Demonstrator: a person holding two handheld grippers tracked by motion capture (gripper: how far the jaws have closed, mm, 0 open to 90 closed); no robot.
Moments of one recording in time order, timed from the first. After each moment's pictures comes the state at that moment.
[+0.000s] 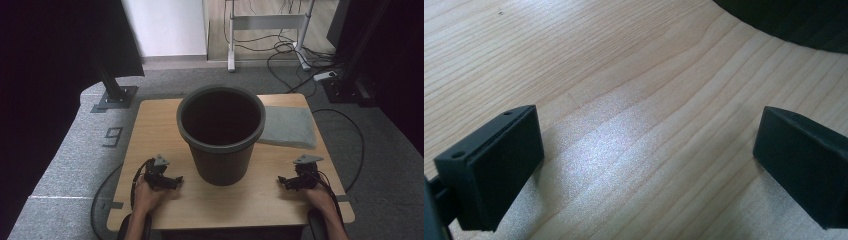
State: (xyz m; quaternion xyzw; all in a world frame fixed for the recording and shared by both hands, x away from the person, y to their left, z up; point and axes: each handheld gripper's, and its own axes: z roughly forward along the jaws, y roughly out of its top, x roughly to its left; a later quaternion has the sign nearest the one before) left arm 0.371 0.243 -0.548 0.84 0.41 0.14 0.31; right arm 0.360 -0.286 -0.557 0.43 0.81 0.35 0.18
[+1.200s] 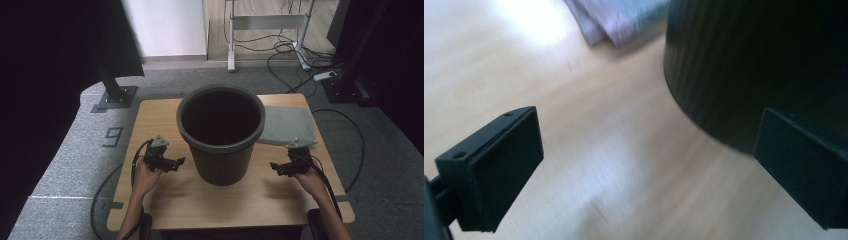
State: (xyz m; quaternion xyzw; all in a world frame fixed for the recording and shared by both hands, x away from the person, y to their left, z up) left arm 0.410 0.228 -0.475 0.83 0.38 0.16 0.37; right arm 0.387 -0.253 -0.501 0.41 0.81 0.38 0.18
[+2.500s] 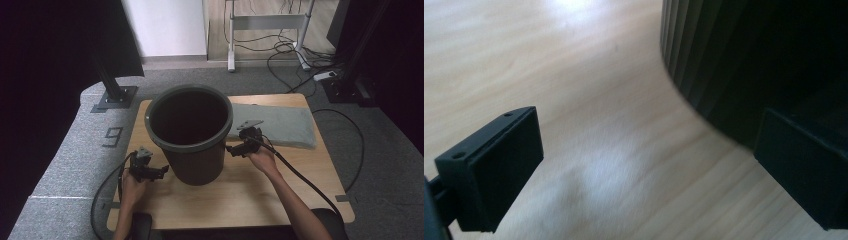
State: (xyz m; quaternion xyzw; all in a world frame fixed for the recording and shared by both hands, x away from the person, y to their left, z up) left arm 0.380 0.288 -0.525 0.81 0.45 0.18 0.33; right arm 0.455 -0.115 -0.488 0.36 0.83 0.40 0.16
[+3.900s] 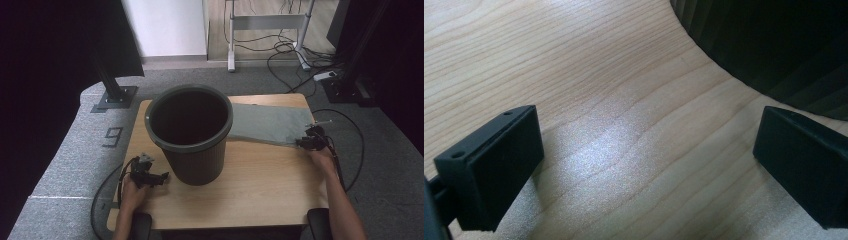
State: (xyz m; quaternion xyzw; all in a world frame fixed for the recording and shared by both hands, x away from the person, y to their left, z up) left arm 0.378 0.291 -0.547 0.82 0.45 0.16 0.31; right arm 0.482 -0.344 -0.538 0.55 0.76 0.29 0.19
